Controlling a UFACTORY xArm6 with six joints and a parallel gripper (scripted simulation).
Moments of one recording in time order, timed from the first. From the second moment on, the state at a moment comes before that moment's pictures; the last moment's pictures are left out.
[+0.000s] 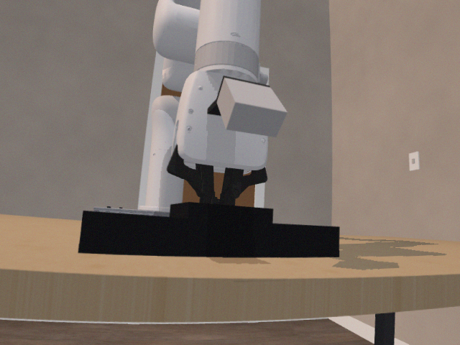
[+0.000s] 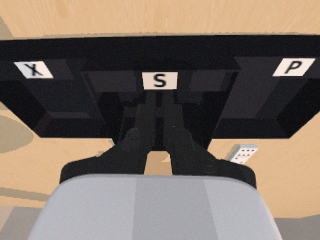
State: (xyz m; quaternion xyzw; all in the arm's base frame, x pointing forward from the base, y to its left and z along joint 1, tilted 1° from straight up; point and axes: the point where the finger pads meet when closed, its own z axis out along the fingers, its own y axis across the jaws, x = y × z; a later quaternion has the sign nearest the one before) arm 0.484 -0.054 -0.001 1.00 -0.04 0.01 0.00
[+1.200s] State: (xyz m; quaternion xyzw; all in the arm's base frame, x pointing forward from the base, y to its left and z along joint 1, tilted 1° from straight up) arm 0.483 -0.053 0.039 1.00 -0.04 0.01 0.00
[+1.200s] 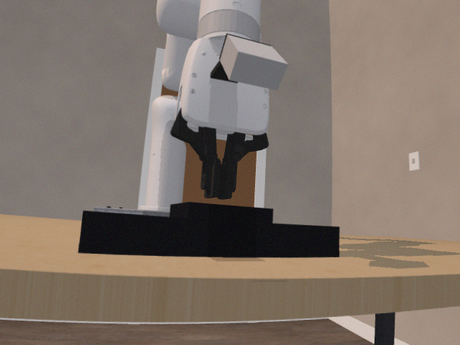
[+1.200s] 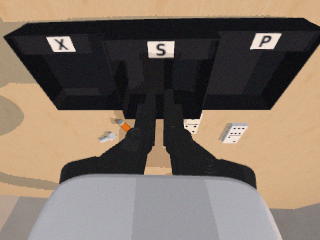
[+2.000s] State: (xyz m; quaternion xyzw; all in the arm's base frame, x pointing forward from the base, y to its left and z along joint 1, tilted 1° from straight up) arm 0.495 0.018 0.058 1.00 -0.04 0.01 0.00
